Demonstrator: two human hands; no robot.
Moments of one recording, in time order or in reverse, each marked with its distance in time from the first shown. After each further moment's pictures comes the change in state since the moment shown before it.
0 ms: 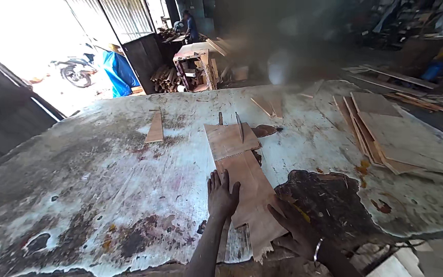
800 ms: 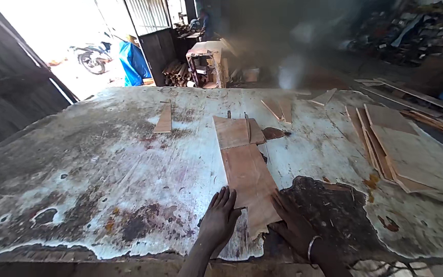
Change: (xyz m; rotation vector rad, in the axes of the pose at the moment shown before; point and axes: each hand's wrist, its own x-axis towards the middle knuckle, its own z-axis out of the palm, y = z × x) left_hand -0.065 -0.044 0.006 -0.055 -0.075 0.347; right_hand 0.033 -0.004 -0.010 -0.059 -0.024 0.129
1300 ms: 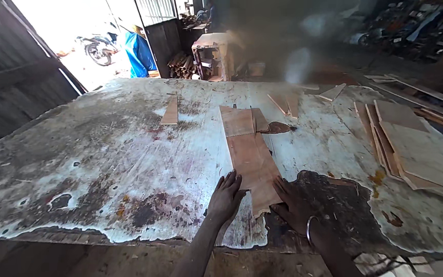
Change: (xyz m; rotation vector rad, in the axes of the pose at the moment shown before) left_hand 0.025 0.002 -0.012 -0.044 -0.029 -0.060; right_hand 0.020 0.008 0.002 0.021 0.044 0.025
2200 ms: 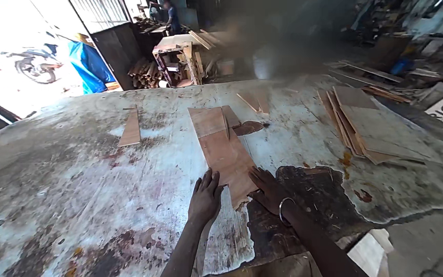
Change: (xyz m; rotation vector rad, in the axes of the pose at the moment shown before) left_hand 0.057 -0.001 -0.004 0.135 0.039 -0.011; right_hand 0.050 0.007 -0.019 -0.054 -0.023 0.071
